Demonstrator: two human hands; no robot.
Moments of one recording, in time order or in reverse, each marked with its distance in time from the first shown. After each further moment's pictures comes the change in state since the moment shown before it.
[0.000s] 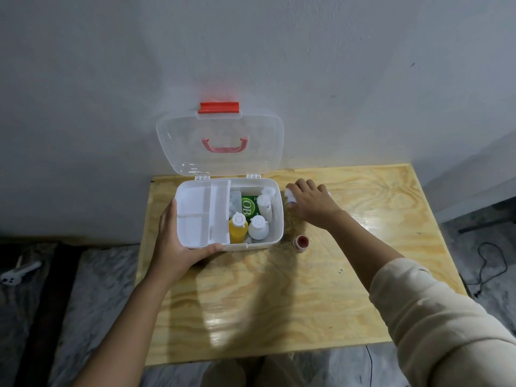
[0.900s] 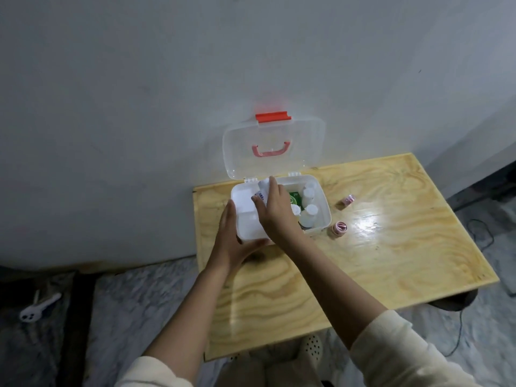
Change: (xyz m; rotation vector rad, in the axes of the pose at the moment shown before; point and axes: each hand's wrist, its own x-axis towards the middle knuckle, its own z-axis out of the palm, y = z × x) left_hand 0.007 -0.009 -0.032 -0.173 -0.229 0.146; right_hand 0.000 -0.228 -0.065 0.868 0.368 0.413
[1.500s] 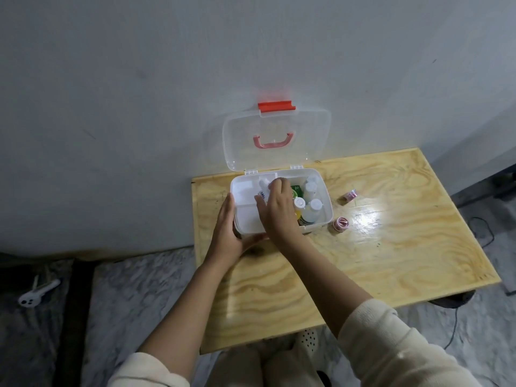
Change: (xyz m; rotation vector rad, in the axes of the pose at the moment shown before) left_hand -0.003 -0.011 0.007 -0.052 0.048 0.042; right_hand 0.007 0.019 0.018 -0.152 0.153 -0.045
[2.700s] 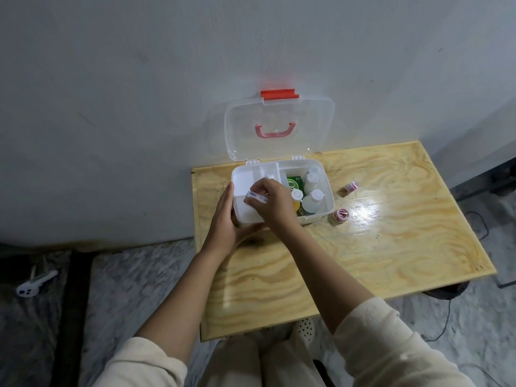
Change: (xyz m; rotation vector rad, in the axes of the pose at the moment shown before) left_hand 0.005 -0.013 -0.003 -0.076 -0.060 -0.060; right_hand -0.005 -0.002 -0.005 0.257 -0.170 0.026
